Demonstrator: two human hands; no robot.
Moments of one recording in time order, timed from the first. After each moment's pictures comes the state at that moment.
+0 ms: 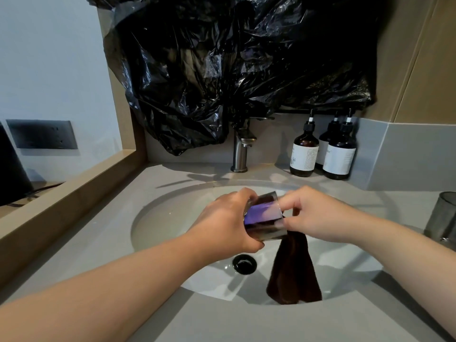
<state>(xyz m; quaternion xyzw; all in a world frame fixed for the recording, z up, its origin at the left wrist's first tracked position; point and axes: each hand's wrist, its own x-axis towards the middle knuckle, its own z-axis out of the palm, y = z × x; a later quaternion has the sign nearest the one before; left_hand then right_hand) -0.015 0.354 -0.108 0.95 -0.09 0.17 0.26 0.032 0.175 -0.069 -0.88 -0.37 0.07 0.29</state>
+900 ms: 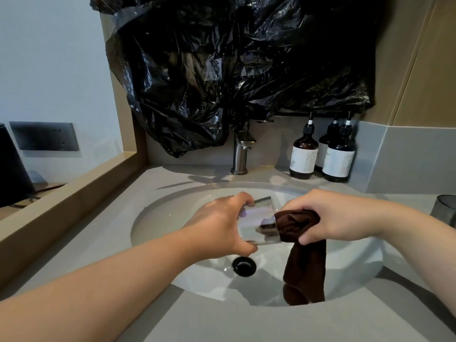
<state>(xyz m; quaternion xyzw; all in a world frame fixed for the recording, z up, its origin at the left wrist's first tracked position) -0.016 0.364 -0.103 0.96 -0.11 0.12 0.21 0.037 0.151 -0.047 -0.89 -0.41 0.13 0.14</state>
